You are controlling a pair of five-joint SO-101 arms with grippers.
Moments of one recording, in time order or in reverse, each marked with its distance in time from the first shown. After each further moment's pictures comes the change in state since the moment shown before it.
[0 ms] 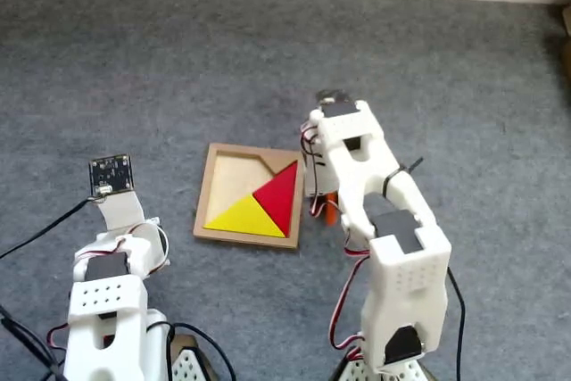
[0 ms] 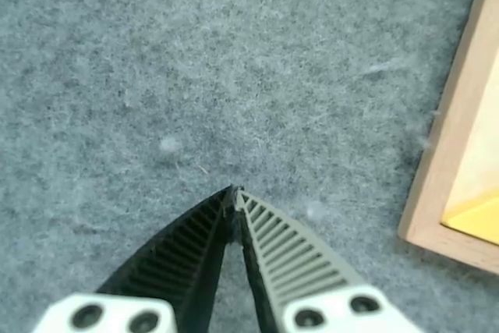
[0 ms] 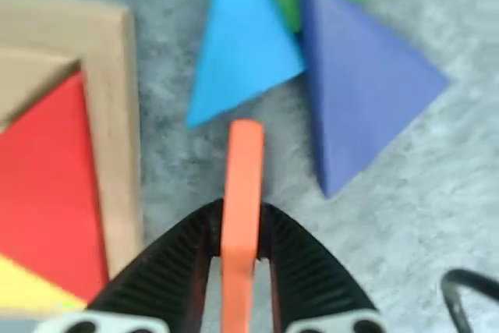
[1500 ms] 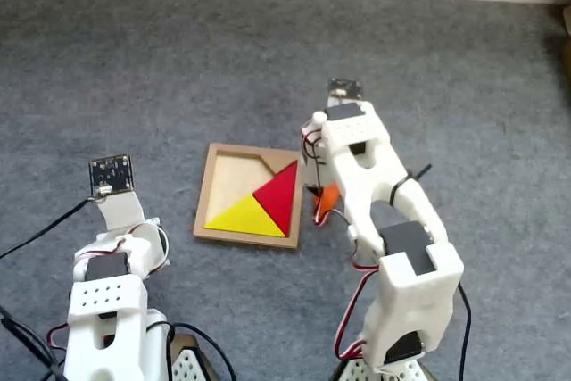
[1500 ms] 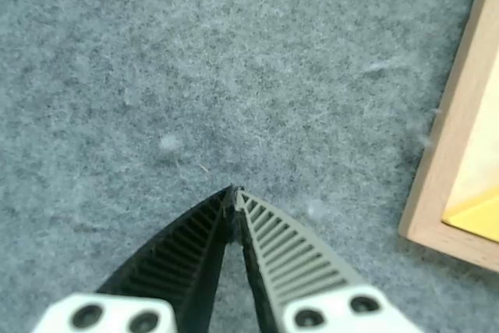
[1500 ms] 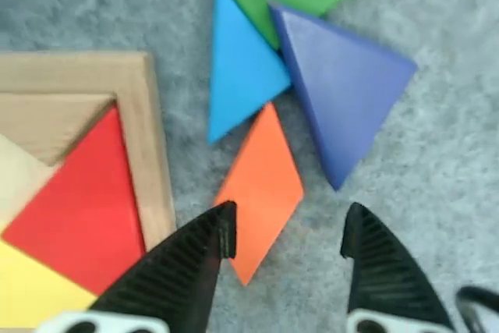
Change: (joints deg) left arm 0.0 0.0 0.0 0.2 0.0; right arm 1.8 -6.3 5.4 -6.2 -10.7
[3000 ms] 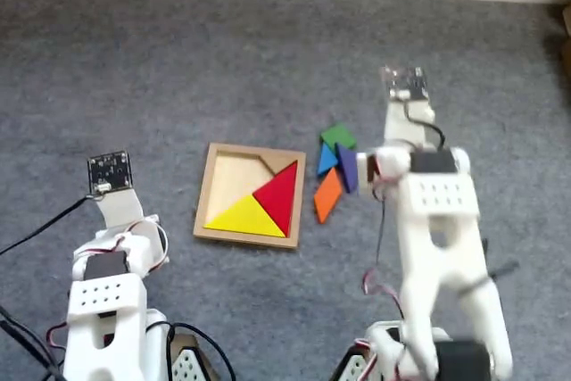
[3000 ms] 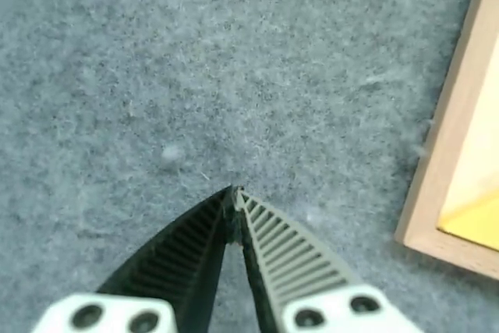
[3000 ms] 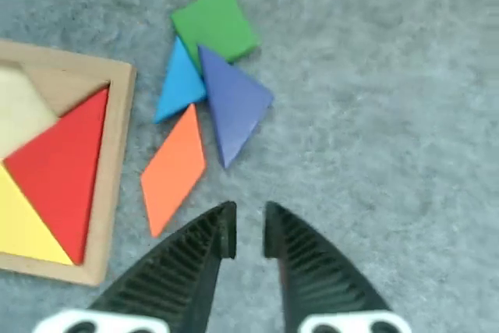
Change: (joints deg) left arm 0.0 0.0 -0.7 0.0 0.0; right arm 12.5 -38.3 22.2 -6.7 22.6
